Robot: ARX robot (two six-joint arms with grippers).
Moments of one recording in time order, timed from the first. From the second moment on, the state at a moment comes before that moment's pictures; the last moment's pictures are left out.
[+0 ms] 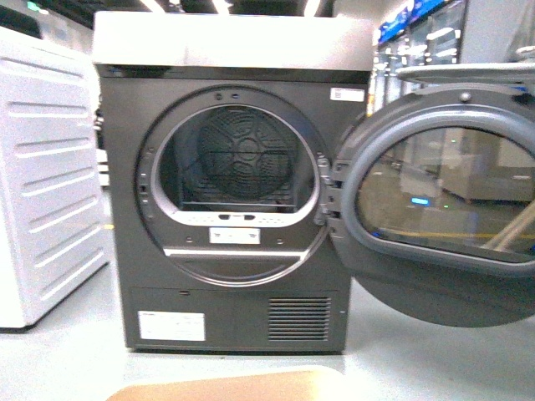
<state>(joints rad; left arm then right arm) 0.00 0.00 0.02 0.00 0.00 -0.01 0.00 0.00 0.01 0.00 0.00 0.00</state>
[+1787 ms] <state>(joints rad) -0.06 2.17 1.05 0.35 -0.05 -0.14 0.12 2.22 1.15 0.27 -0.05 0.08</state>
